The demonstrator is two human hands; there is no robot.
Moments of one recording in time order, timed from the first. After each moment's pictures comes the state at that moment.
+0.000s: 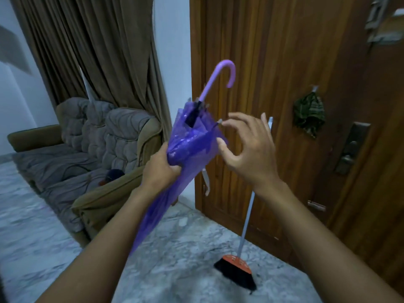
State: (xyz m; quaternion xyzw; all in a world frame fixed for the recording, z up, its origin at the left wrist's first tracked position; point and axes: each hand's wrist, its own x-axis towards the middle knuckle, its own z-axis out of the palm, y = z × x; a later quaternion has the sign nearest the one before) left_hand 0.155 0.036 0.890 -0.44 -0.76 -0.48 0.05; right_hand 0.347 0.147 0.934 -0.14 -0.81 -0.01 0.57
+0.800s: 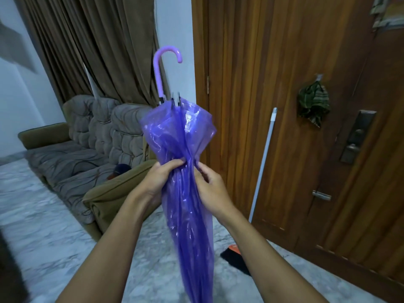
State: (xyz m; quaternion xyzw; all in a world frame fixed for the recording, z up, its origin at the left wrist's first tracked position) left_hand 0.190 -0.014 0.883 -0.30 -0.55 -0.70 -0.35; right_hand 0.296 0.068 0.842 -0.16 -0.69 0.62 0.35
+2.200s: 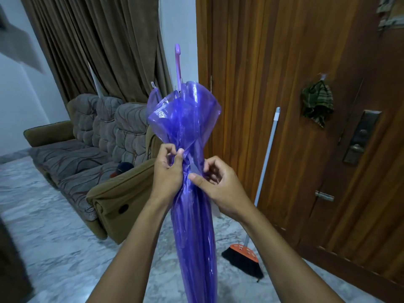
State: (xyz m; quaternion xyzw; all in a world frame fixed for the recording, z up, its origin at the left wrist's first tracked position) left_hand 0.203 -0.002 0.866 -0.37 -0.59 -0.72 -0.03; right_hand 0.333 0.064 0.860 -0.11 -0.73 0.57 0.36
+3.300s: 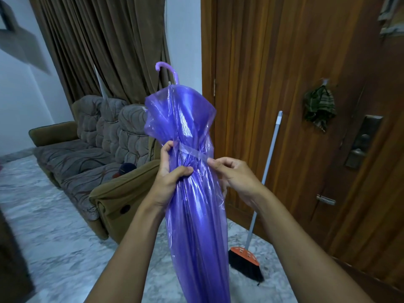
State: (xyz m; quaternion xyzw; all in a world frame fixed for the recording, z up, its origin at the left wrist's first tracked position) left_hand 0.207 -0.032 0.871 -0.41 -0.44 -0.76 -0.25; right_hand 0.339 0.095 0.881 -0.20 -0.70 0.63 0.25
